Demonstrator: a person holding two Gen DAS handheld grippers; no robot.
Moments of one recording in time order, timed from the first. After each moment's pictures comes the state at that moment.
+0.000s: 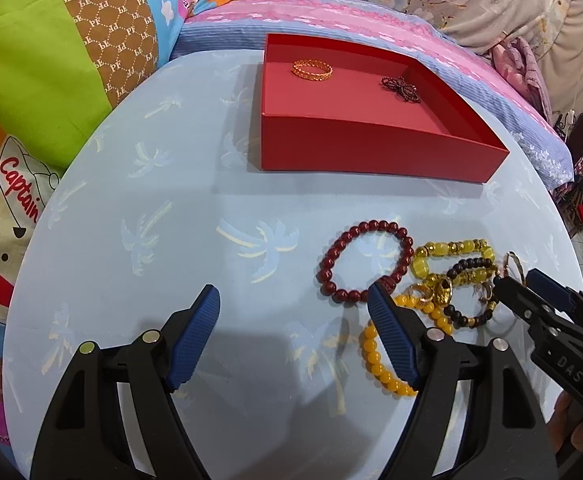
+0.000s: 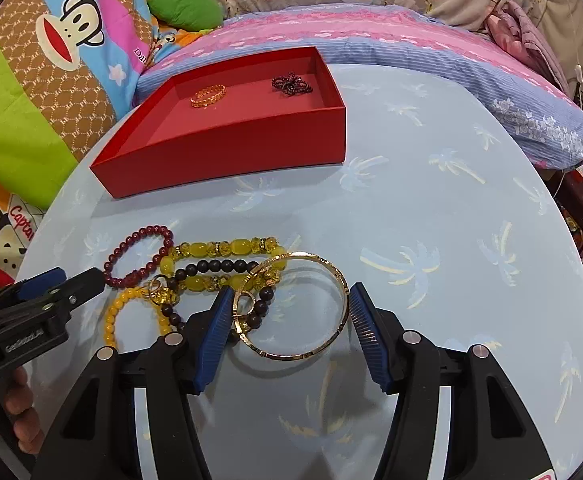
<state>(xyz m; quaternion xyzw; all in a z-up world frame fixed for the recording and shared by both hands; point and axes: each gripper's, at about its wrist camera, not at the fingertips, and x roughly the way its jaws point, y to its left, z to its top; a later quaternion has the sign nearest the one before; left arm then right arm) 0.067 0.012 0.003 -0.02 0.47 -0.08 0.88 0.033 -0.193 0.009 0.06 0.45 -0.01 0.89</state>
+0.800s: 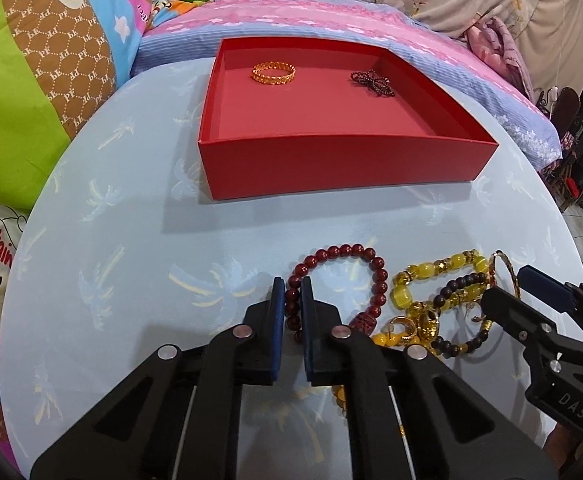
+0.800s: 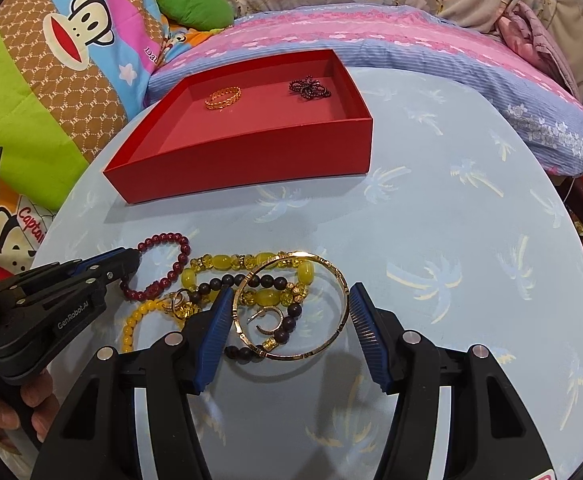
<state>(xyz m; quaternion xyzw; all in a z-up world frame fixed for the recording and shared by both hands) 0.092 -0.009 0.001 0.02 0.46 -0.13 0.88 0.042 -0.182 0.013 0.06 0.45 0.01 0.89</state>
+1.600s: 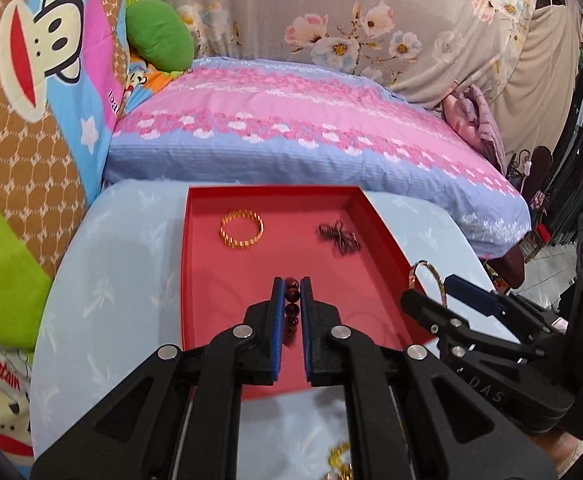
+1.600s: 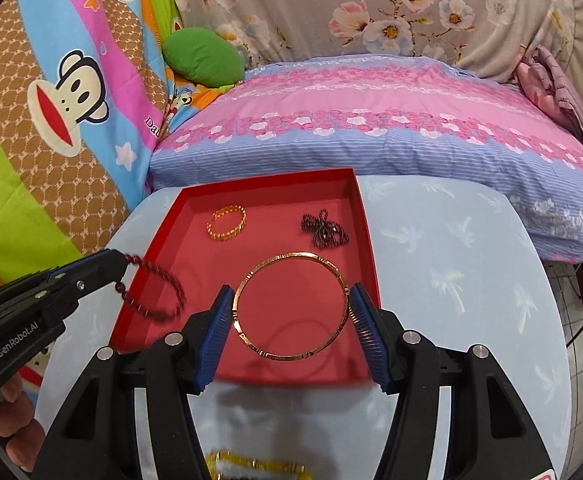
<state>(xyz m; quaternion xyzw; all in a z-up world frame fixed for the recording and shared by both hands) 0.191 -0.029 0.108 -0.03 0.38 -0.18 0.91 0.173 -0.198 0.090 0.07 0.39 0.03 0.92</state>
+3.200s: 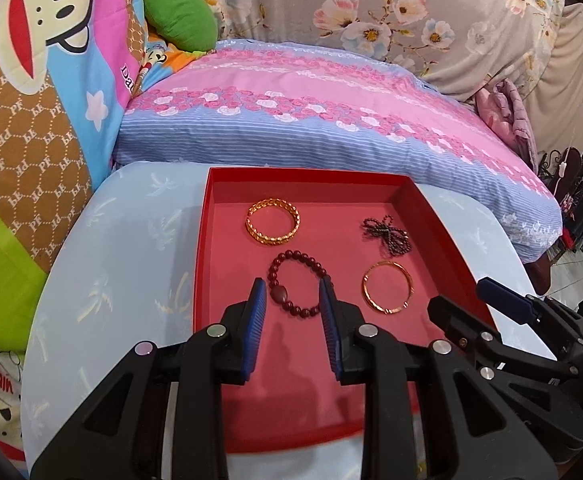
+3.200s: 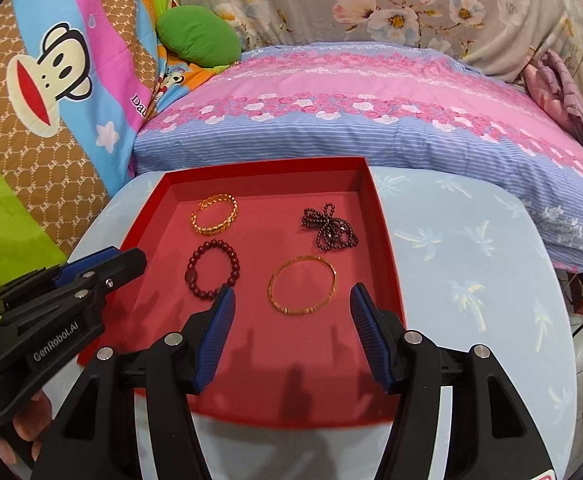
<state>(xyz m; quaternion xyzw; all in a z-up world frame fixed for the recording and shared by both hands) 0.223 -0.023 0.067 -0.03 0.40 -0.13 0.91 0.193 -0.181 0.067 0.04 0.41 0.01 0.91</state>
